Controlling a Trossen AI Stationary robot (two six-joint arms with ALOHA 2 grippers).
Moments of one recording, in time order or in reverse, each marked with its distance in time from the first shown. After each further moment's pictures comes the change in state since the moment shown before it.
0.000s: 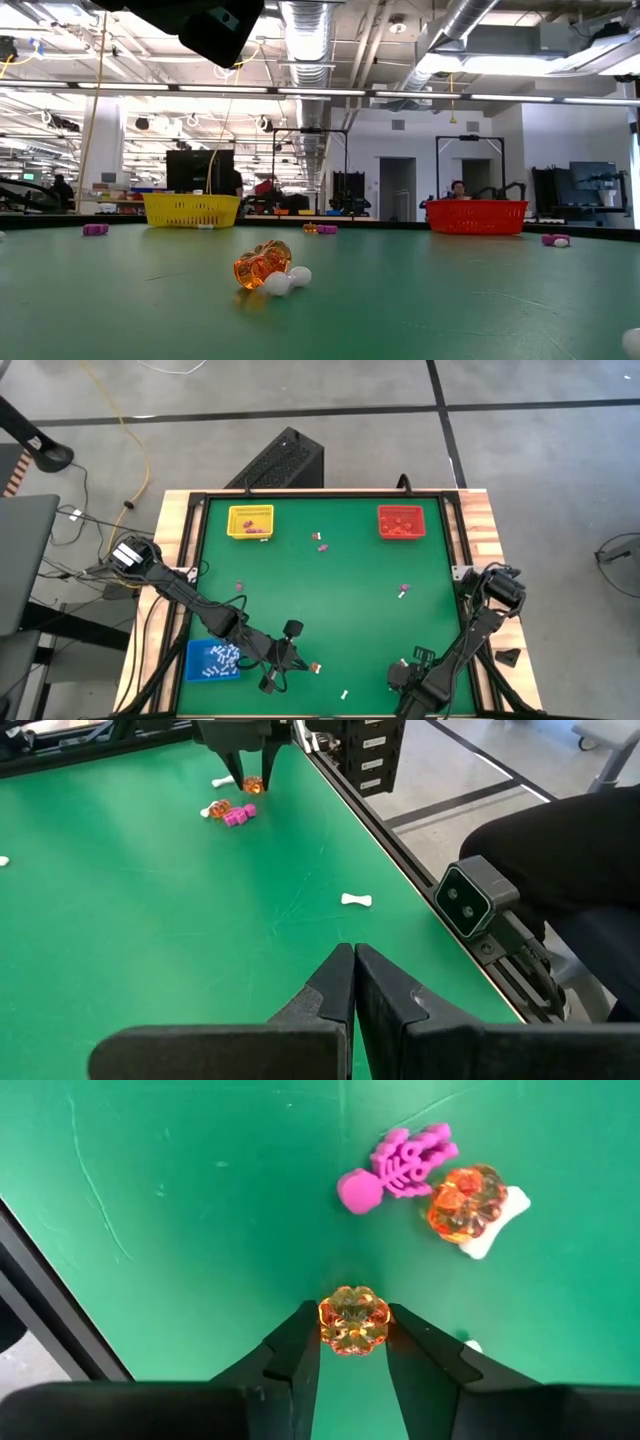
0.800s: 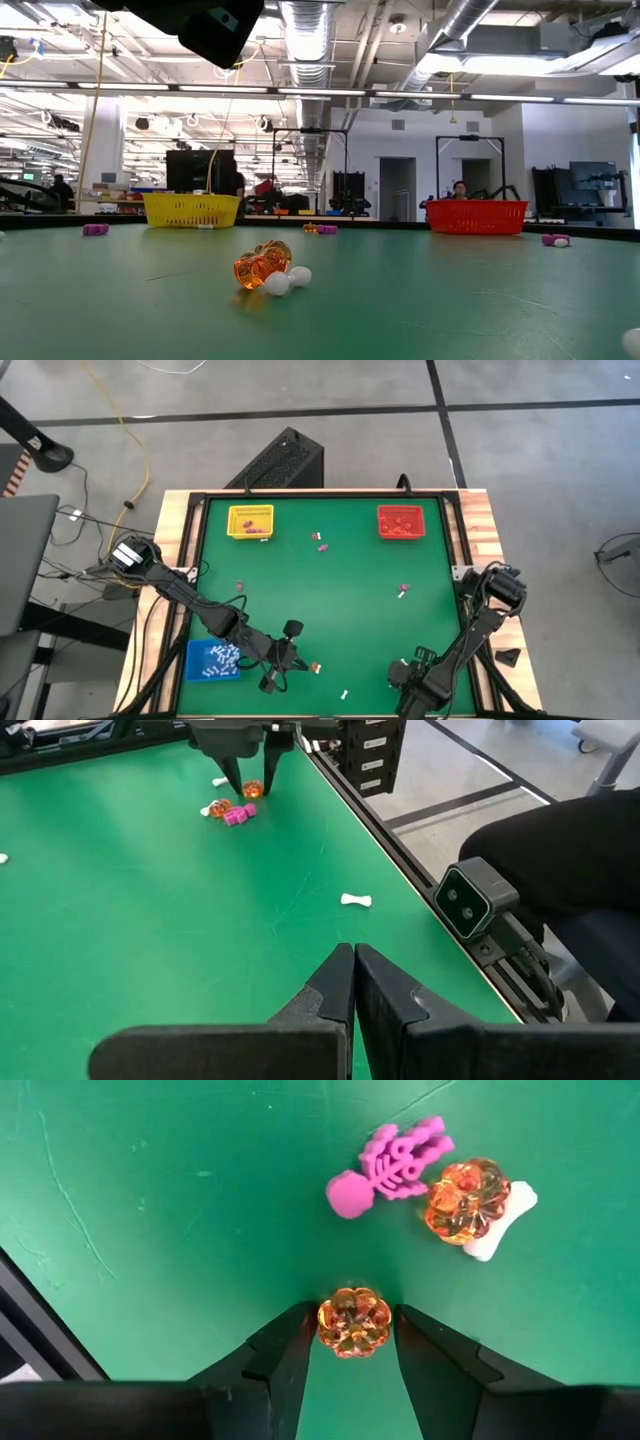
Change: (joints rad) left arm 0.000 0.000 0.000 0.000 0.000 -0.009; right arm 0.003 -0.003 -0.045 0.045 0.000 0.059
